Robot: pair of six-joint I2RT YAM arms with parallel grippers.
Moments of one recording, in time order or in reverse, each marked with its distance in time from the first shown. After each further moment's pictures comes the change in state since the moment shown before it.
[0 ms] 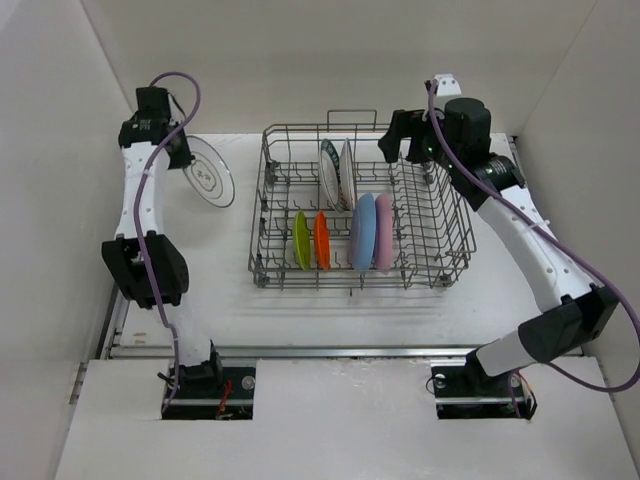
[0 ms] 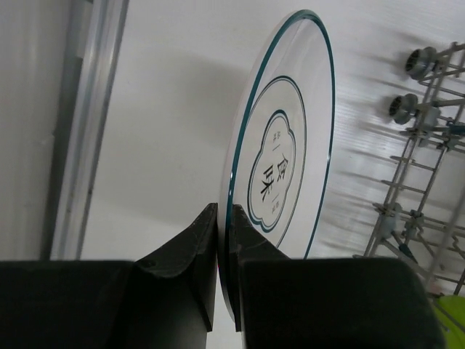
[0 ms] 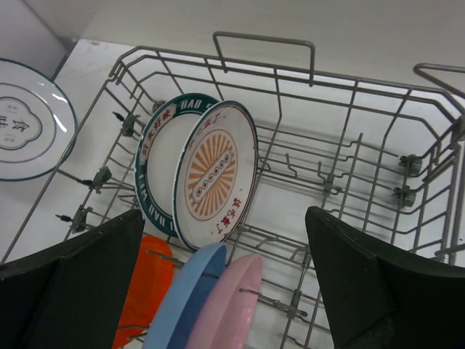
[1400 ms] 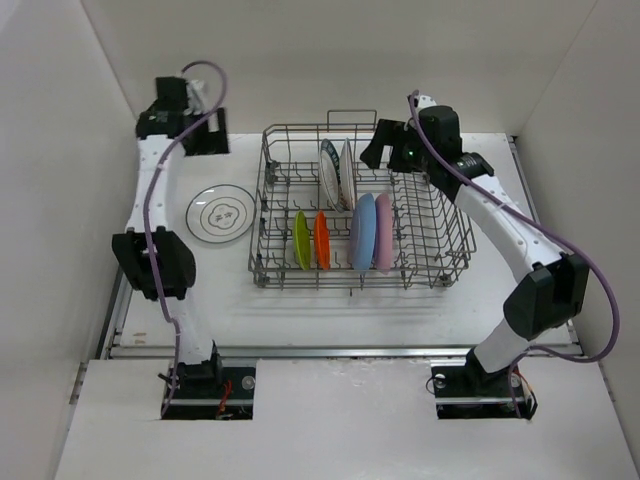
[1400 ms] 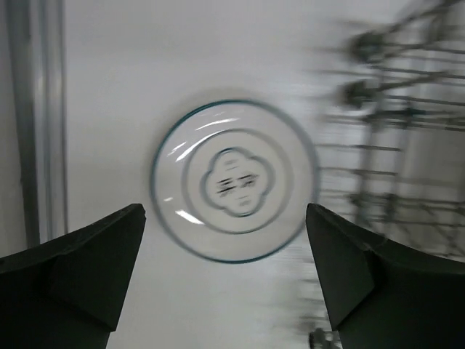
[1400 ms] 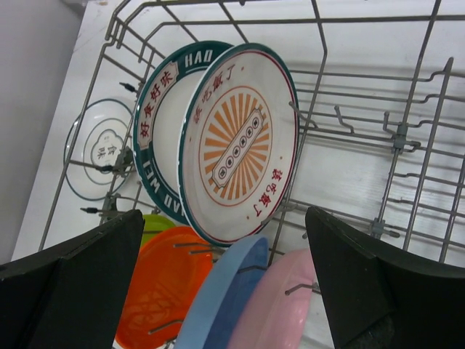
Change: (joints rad) left arm 0.035 0.082 0.011 0.026 0.165 0.088; right arm 0.003 0.143 -0.048 0.032 -0.118 0.210
